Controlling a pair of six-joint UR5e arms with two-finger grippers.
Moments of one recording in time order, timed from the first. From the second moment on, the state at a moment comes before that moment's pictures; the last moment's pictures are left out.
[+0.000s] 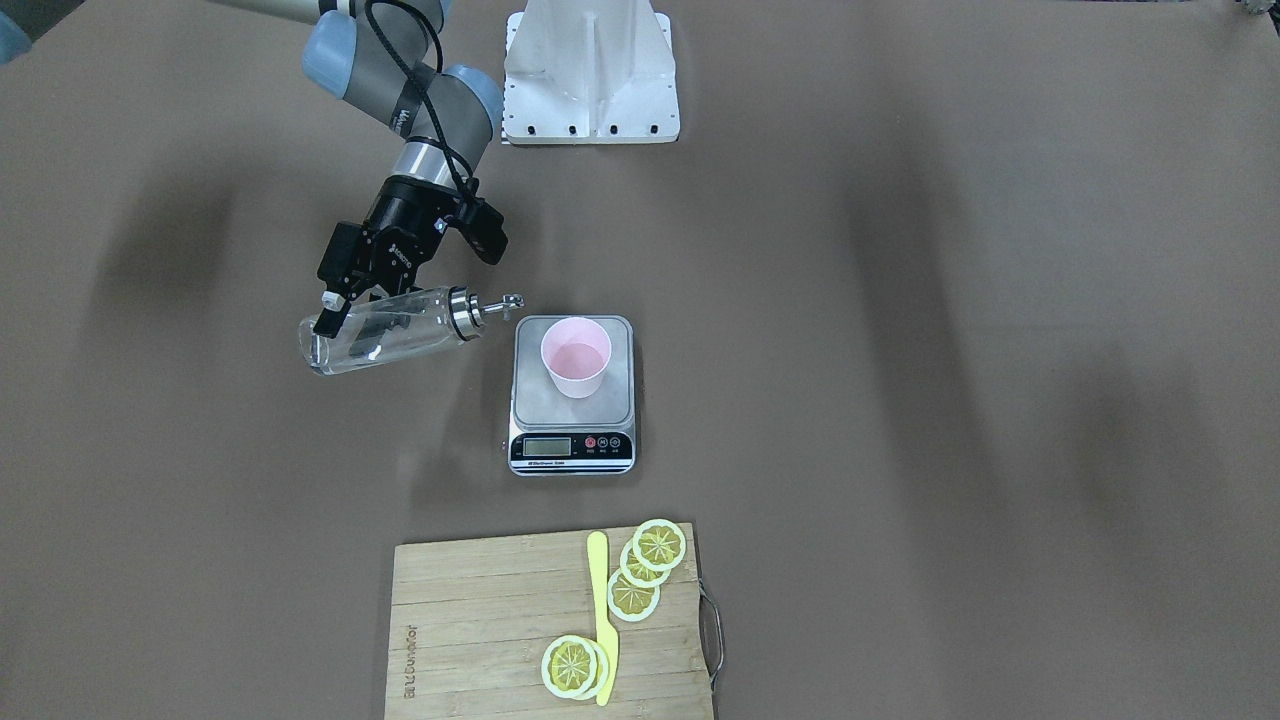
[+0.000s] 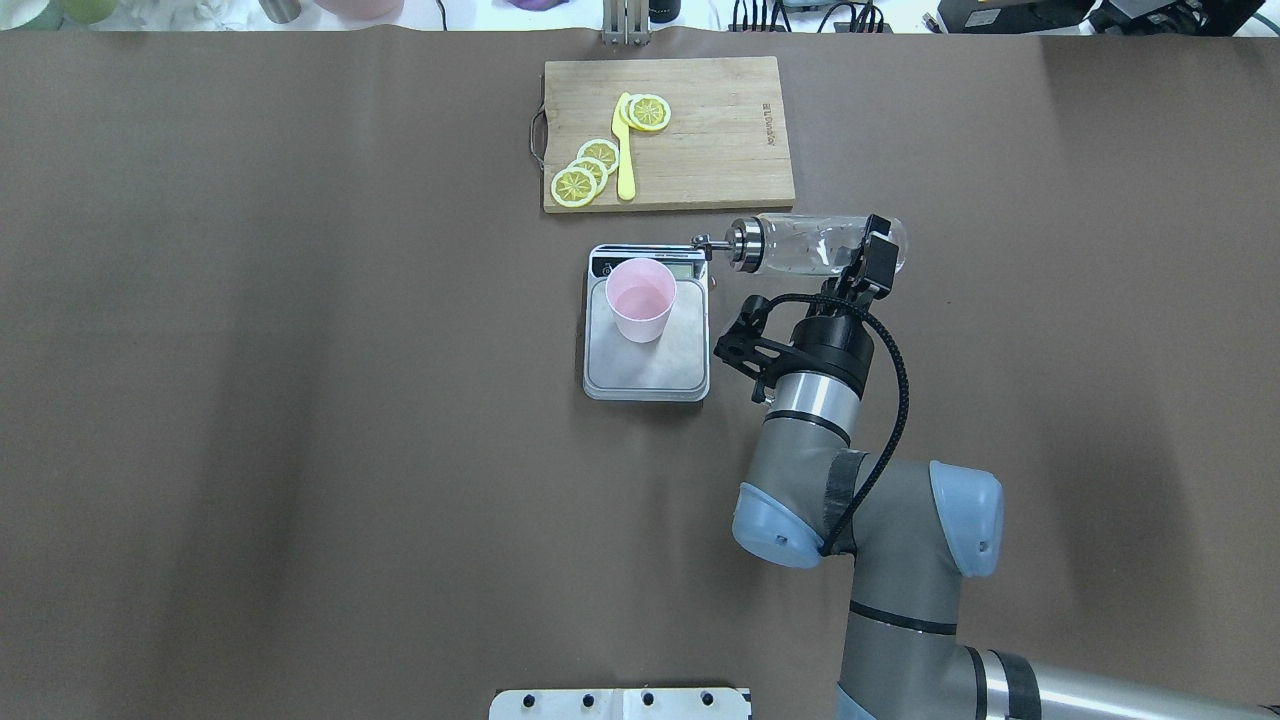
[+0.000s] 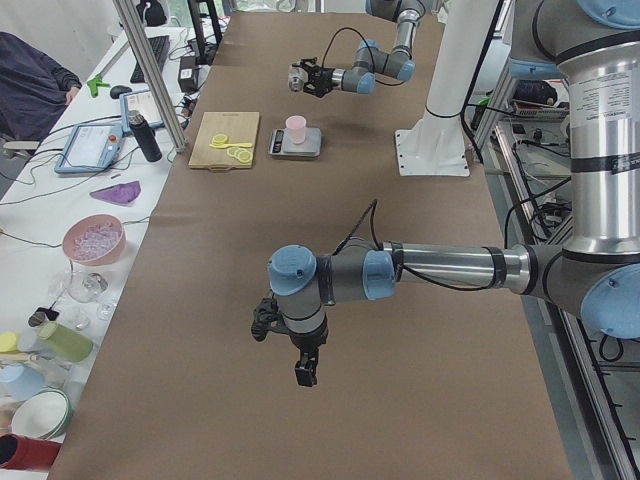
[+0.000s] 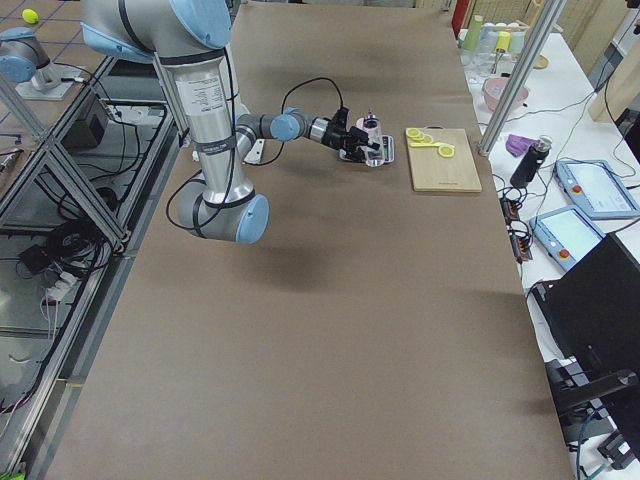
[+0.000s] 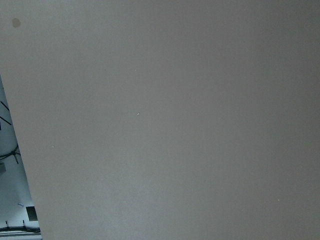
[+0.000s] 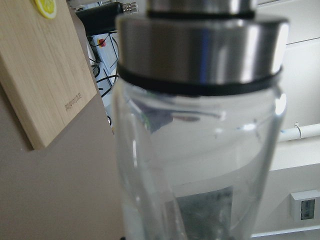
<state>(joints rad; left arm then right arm) -1.58 -1.43 -1.74 -1.41 -2.20 0.26 0.29 -1.11 1.77 -2.02 0.34 0.70</state>
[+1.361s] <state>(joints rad) -1.58 -1.43 -1.71 -1.40 -2.21 0.26 0.29 -1.02 1.71 -2.28 0.30 0.69</state>
